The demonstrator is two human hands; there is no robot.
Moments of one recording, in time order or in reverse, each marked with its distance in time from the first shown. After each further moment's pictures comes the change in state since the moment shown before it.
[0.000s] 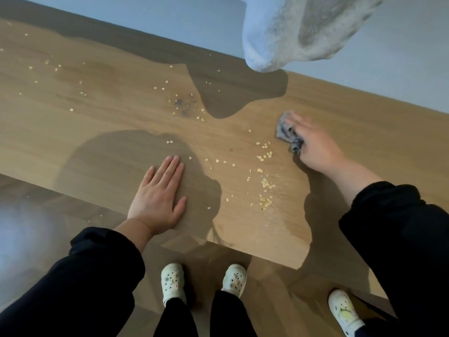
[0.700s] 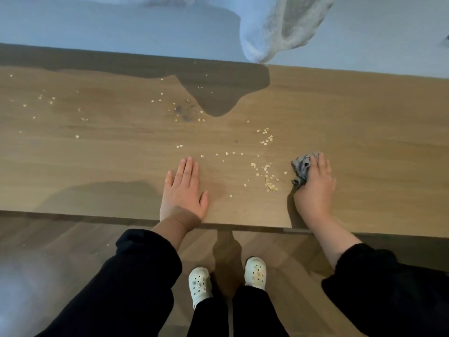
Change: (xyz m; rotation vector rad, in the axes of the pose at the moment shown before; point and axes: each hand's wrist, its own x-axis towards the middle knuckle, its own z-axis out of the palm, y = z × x) left_hand 0.003 0.003 -0.005 0.064 -0.086 -0.009; right_hand -0.130 -0.128 0.062 0.114 0.285 0.832
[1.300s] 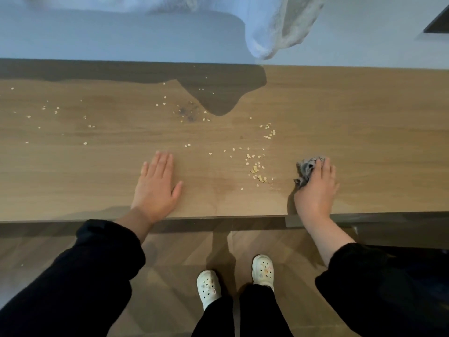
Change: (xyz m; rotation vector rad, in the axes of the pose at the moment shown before) left_hand 0.006 -0.095 -0.013 -0.019 0.053 0.106; right_hand -0.038 -0.012 0.017 -0.033 0.068 0.171
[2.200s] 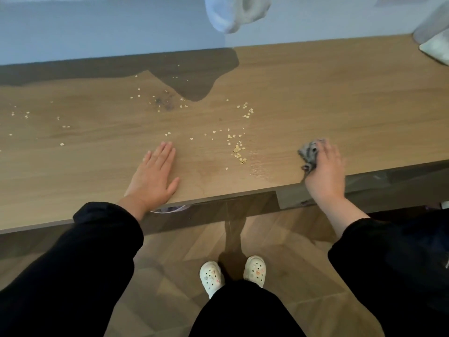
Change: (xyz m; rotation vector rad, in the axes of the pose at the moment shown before) left_hand 0.006 0.006 0.006 0.131 -0.013 0.323; right_hand -0.006 0.070 -0.014 -0.064 0.039 -0.089
